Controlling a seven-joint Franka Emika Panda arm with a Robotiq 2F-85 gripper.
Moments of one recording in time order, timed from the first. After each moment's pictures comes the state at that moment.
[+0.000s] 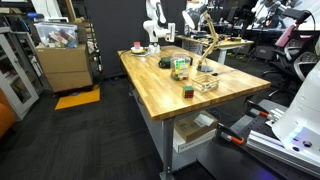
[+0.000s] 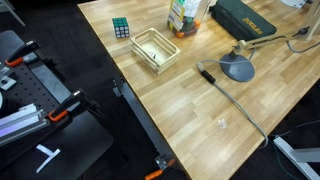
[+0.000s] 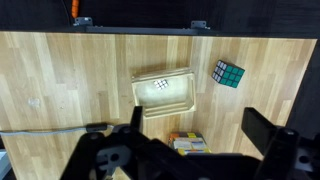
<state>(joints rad) -0.14 -0.52 -0.28 -2.54 -0.03 2.09 -0.19</state>
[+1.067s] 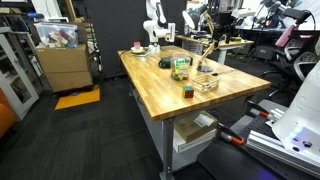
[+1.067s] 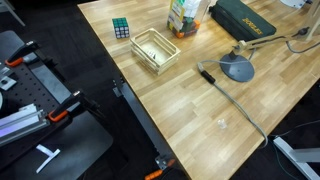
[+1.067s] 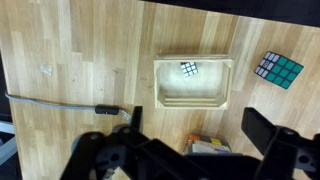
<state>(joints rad) -0.13 -0.19 -0.21 -2.42 -0.15 2.29 -0.17</state>
